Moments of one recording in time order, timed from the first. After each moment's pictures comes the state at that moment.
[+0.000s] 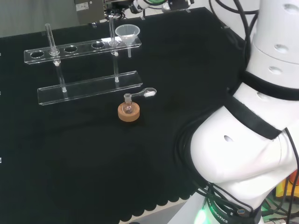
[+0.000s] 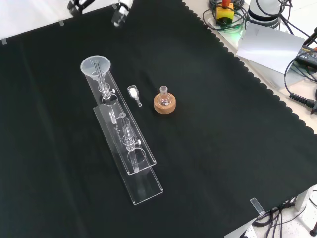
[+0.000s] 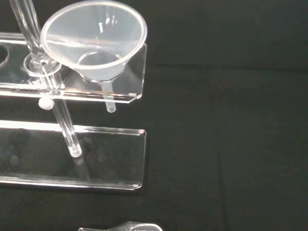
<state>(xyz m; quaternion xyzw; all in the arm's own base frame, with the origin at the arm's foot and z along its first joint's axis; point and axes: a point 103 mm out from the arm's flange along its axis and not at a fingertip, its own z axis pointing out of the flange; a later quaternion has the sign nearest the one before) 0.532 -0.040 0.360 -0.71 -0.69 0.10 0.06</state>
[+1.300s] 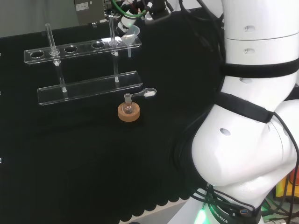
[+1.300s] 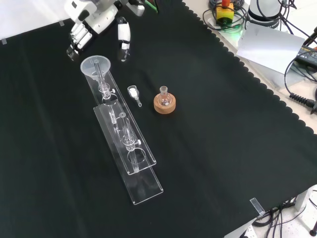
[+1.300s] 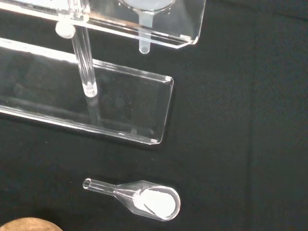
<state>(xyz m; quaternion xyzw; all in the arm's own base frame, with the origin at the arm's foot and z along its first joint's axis) 0.576 -0.001 0.303 -0.65 -0.72 0.22 0.09</state>
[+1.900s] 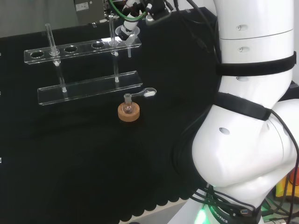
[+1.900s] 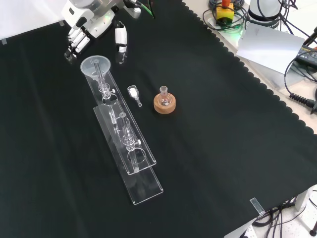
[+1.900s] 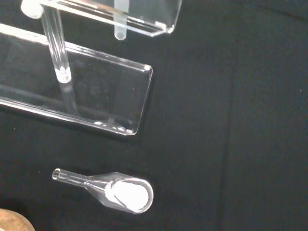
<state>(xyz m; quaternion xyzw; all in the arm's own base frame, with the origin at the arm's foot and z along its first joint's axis) 0.582 -0.013 0.295 -0.65 -0.71 0.25 0.08</state>
